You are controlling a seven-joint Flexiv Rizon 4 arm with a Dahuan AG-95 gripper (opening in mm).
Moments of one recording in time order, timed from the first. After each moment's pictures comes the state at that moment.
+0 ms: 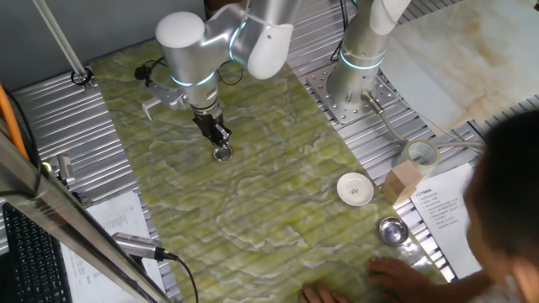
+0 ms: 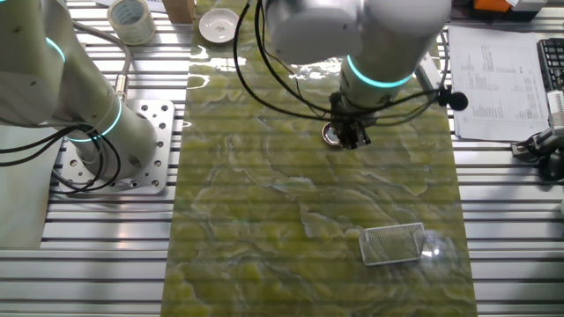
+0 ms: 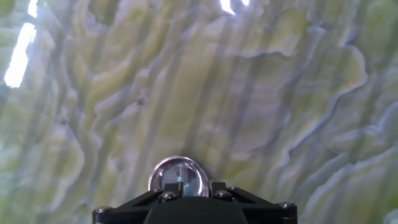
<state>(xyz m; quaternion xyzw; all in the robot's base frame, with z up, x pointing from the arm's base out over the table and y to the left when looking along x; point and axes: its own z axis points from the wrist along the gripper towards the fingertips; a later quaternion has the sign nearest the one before) 0.484 0.005 0.028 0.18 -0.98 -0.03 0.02</state>
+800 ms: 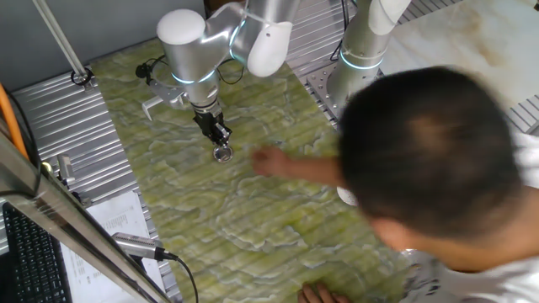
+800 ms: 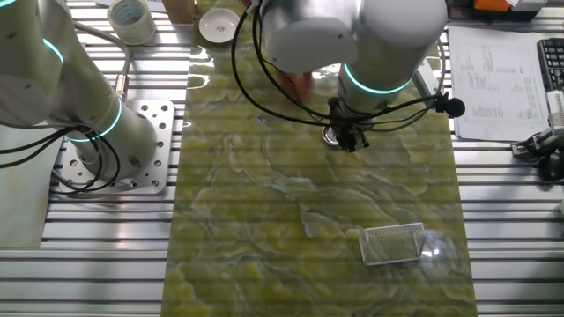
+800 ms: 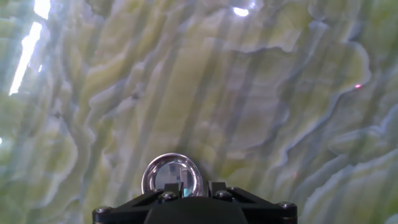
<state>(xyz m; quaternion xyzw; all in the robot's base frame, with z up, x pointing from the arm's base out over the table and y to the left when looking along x) 0.483 0.004 0.027 0.17 -0.99 -0.03 0.02</state>
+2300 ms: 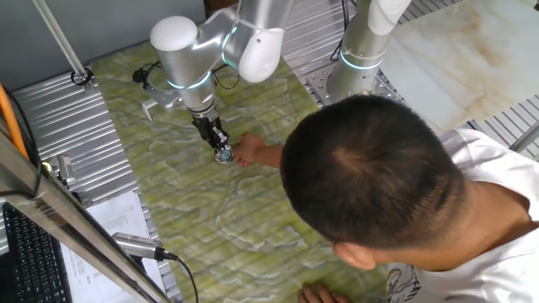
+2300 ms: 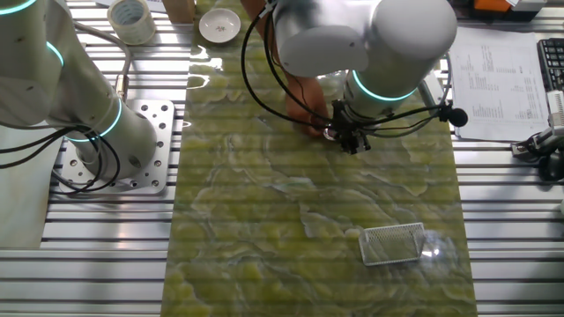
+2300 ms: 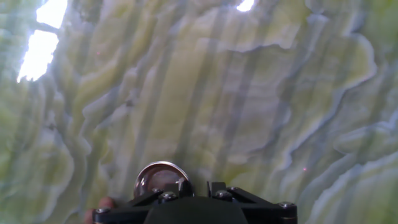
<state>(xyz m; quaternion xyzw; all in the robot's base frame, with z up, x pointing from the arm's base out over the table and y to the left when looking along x) 0.488 0.008 0.014 0.15 -0.99 -0.05 0.03</state>
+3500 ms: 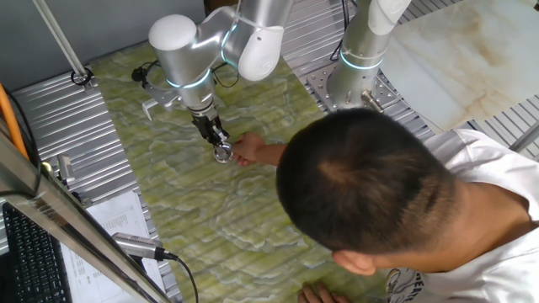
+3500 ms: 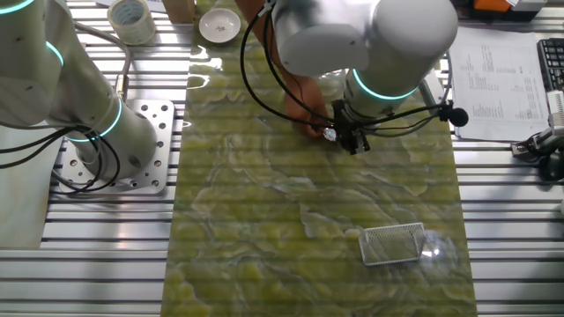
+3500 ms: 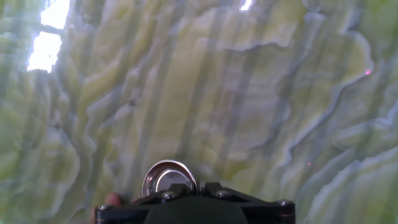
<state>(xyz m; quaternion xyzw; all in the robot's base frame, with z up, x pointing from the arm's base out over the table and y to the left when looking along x) 0.487 0.004 0.020 0.15 -0.99 -0.04 0.03</state>
